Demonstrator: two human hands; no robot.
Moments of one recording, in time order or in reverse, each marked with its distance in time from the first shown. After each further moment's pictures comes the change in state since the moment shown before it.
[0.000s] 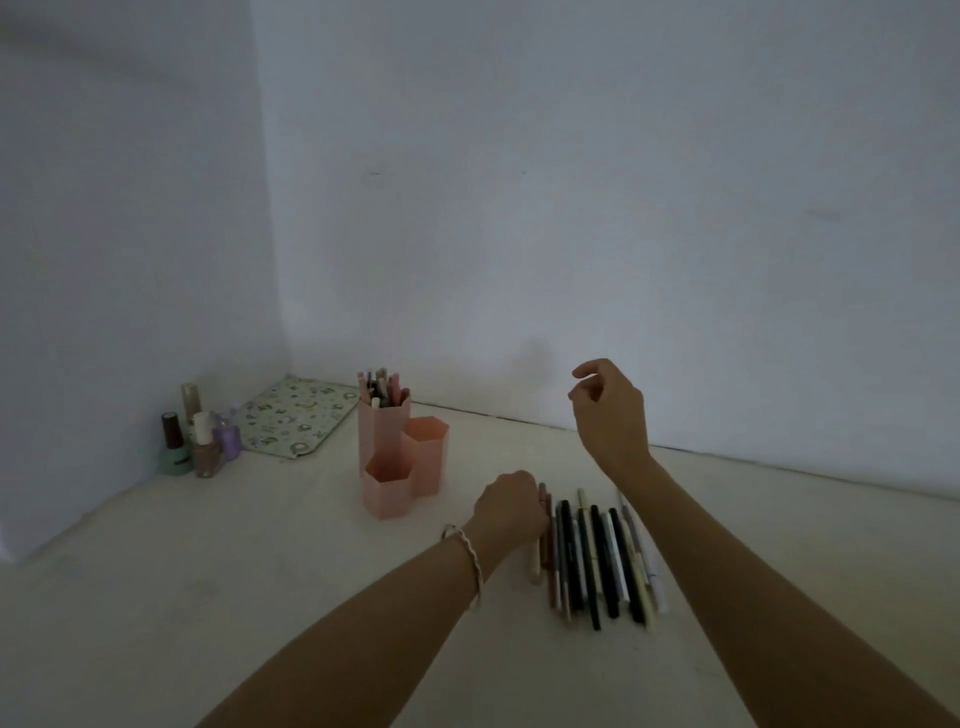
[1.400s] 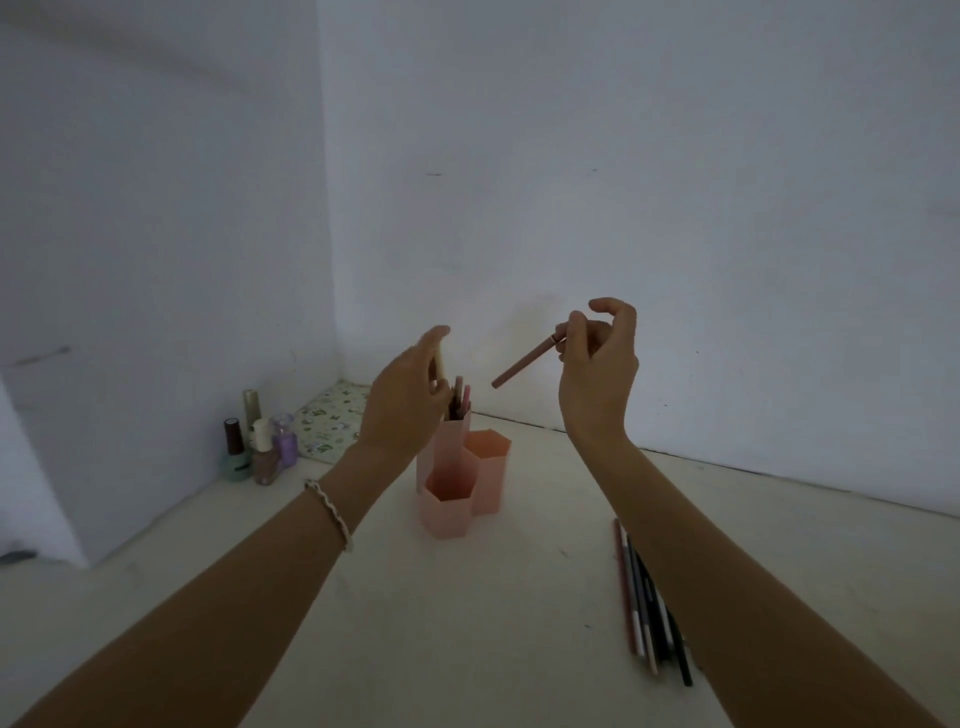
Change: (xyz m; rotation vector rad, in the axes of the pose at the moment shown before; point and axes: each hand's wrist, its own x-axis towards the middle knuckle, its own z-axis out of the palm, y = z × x) left_hand 0.012 -0.118 -0.163 -0.023 0.856 0.337; right_hand 0.016 -0.094 0.079 0.568 0.223 -0.051
